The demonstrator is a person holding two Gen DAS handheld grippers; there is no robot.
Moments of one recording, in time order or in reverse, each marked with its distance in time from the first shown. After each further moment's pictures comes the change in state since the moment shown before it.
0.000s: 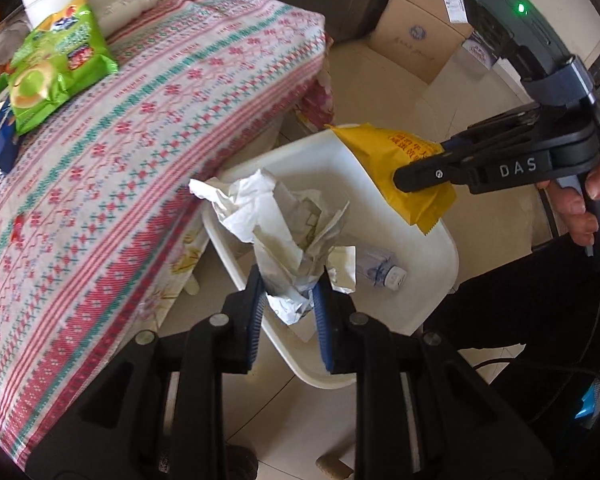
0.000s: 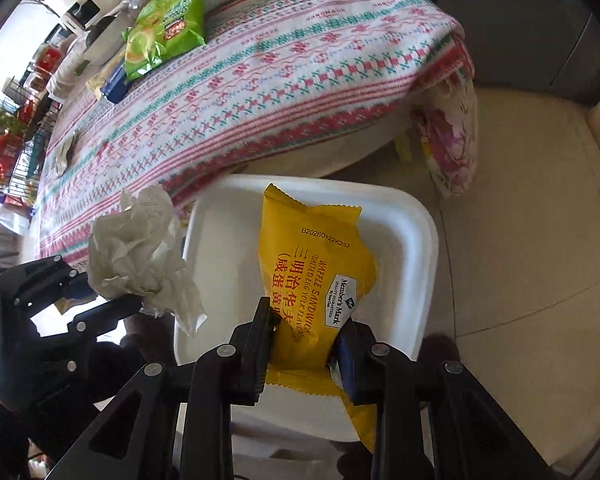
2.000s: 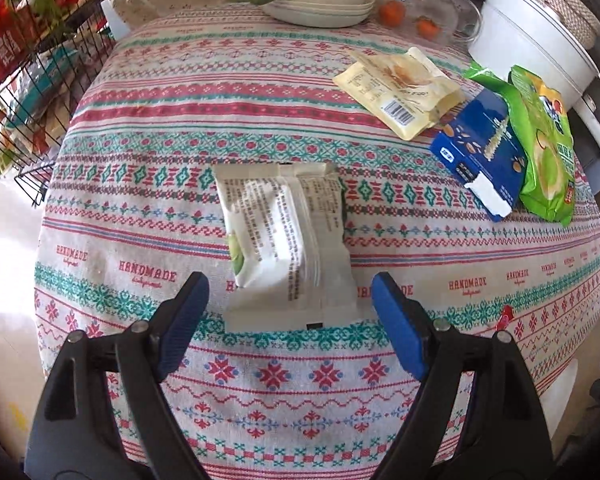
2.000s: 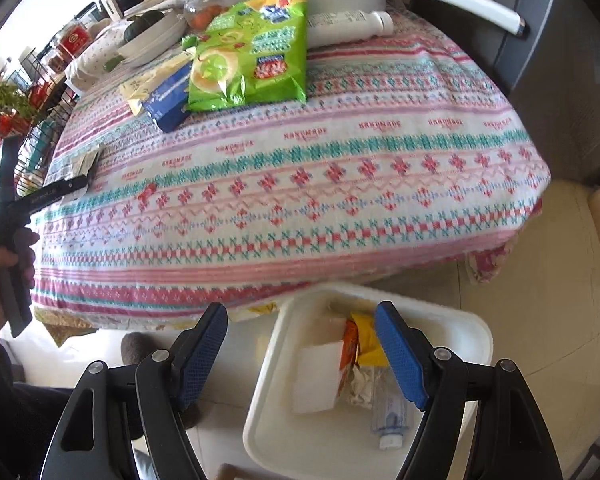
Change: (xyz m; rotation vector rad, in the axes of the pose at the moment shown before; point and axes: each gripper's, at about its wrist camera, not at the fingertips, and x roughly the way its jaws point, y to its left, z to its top) left arm -0.073 0.330 -0.068 -0.838 -0.139 0.478; right arm 0.006 0.127 0.072 -0.140 -0.142 -0.095
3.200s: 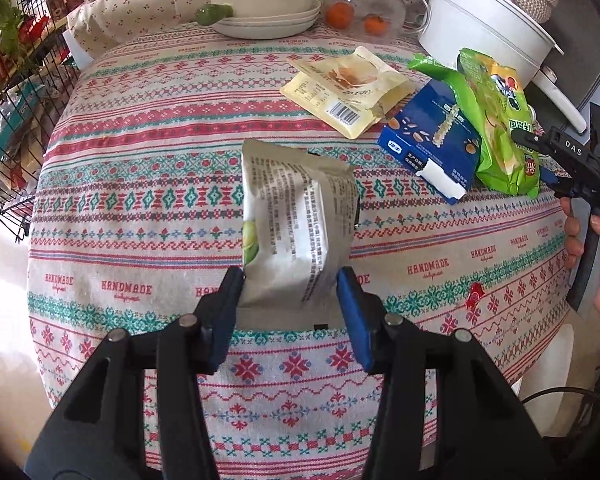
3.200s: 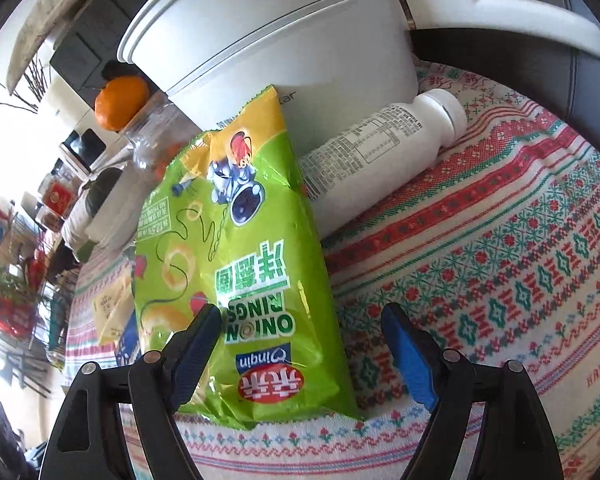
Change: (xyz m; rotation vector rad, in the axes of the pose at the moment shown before) left arm -0.021 -0.023 -0.007 0.147 -0.033 -0.070; right arm 0.114 -0.019 0.189 0.276 -0.327 0.233
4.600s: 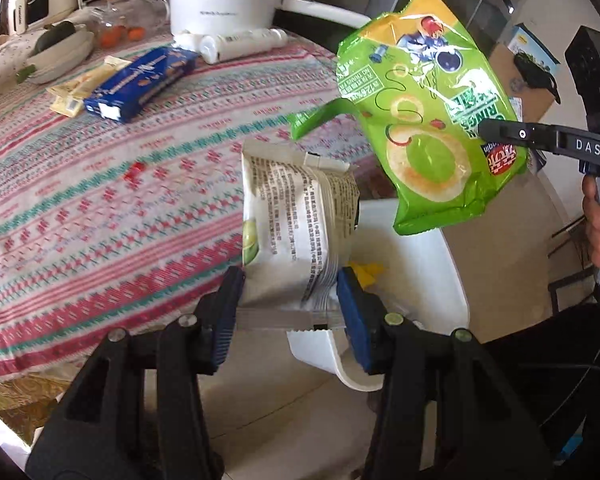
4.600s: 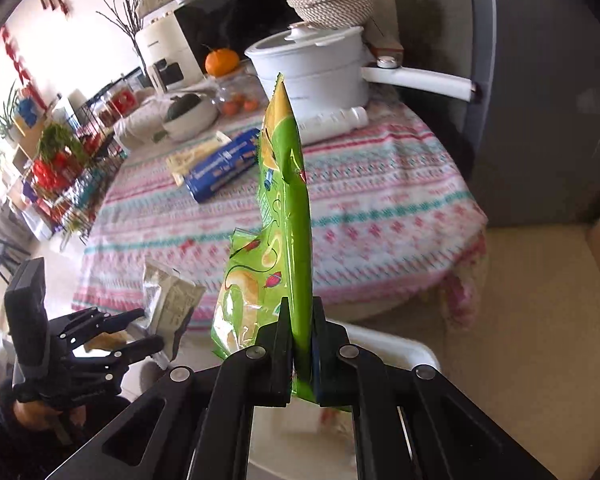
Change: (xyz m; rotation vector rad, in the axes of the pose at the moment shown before) left arm -0.086 -0.196 -0.149 0.329 -0.016 -0.364; right arm -0.288 -0.045 -0.142 -0.314 0.080 -0.085
